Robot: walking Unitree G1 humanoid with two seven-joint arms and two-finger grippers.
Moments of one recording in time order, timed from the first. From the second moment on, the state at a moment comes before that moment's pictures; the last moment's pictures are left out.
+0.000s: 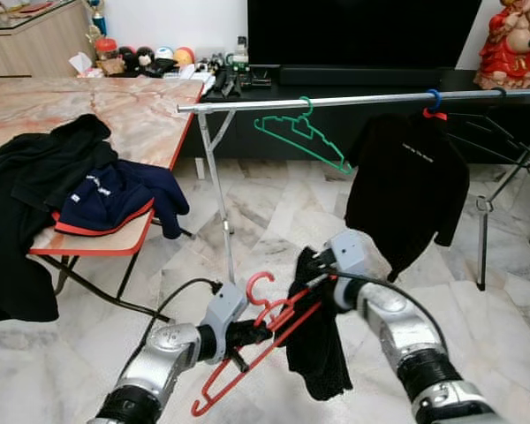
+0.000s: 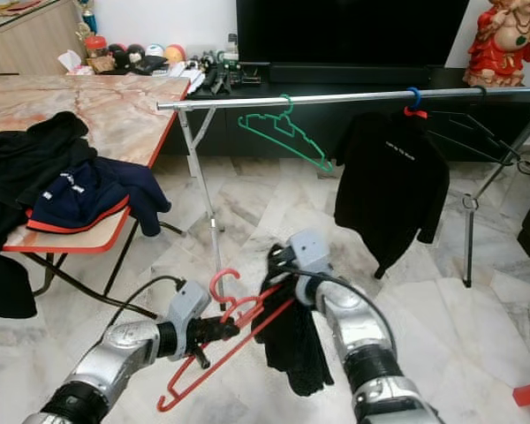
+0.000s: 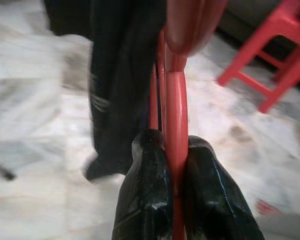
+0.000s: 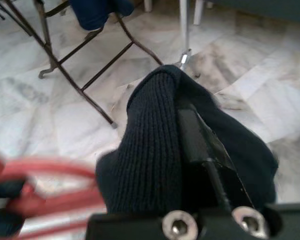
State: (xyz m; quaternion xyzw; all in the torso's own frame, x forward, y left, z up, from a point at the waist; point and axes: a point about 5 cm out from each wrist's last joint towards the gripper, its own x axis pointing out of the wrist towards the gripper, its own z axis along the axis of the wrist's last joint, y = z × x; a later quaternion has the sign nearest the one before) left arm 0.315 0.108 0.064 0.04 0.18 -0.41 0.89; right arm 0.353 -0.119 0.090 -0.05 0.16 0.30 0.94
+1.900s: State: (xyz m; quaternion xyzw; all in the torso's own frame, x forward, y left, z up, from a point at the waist) left arm 0.314 0.101 0.067 0.01 0.17 -0.43 0.89; right arm 0.348 -0.127 0.103 -0.07 0.17 0.33 0.93
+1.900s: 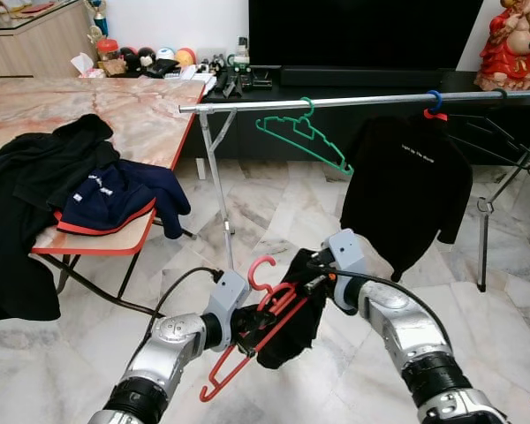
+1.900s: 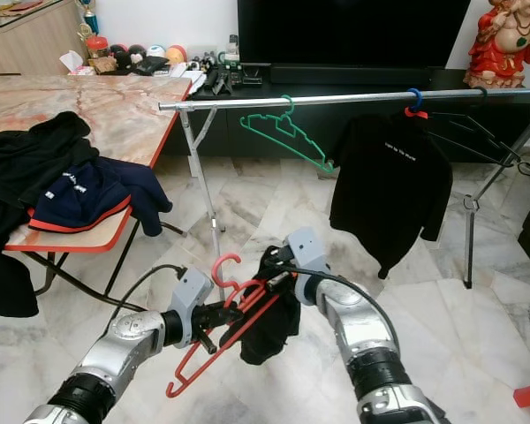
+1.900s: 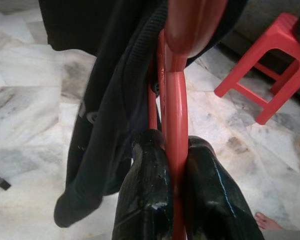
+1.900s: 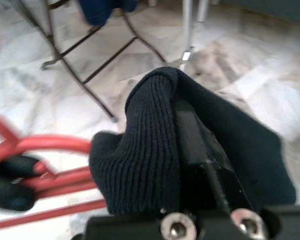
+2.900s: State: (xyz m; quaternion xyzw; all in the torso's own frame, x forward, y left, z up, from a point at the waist) left arm 0.305 0.099 0.071 -0.03 0.16 -0.45 0.88; right arm 0.349 -0.174 0.110 -0.09 0.16 0.29 0.94
